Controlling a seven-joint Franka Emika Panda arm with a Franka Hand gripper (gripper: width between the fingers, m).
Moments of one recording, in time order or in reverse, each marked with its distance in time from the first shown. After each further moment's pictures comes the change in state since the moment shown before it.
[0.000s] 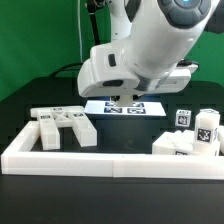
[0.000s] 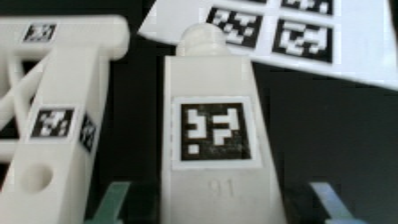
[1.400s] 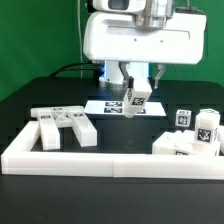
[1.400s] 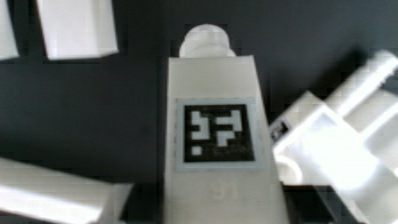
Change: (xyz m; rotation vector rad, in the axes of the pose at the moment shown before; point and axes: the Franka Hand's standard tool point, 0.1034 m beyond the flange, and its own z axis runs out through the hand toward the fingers) arm 0.014 -0.009 -0.101 -0.048 0.885 0.065
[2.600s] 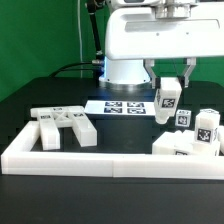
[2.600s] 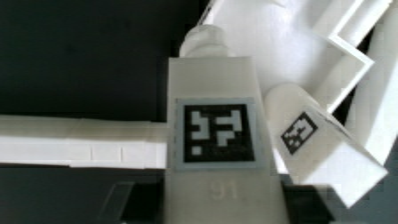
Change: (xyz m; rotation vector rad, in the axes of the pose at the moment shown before) arm 0.044 -0.025 -0.007 0.079 0.095 0.148
